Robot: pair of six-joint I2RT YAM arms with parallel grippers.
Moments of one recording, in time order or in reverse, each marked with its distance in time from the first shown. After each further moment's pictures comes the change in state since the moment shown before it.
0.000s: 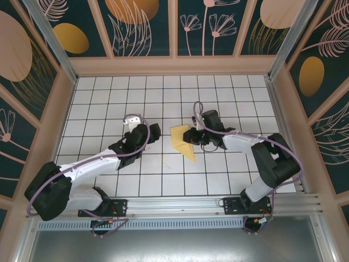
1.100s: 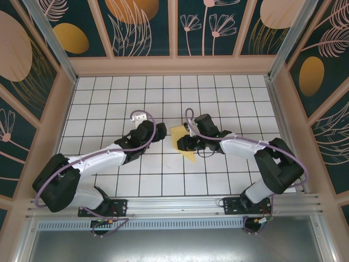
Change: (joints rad) left arm 0.000 0.098 0.073 -0.015 0.074 0.016; right arm 0.113 -0.076 0.000 -0.075 0.018 -0.091
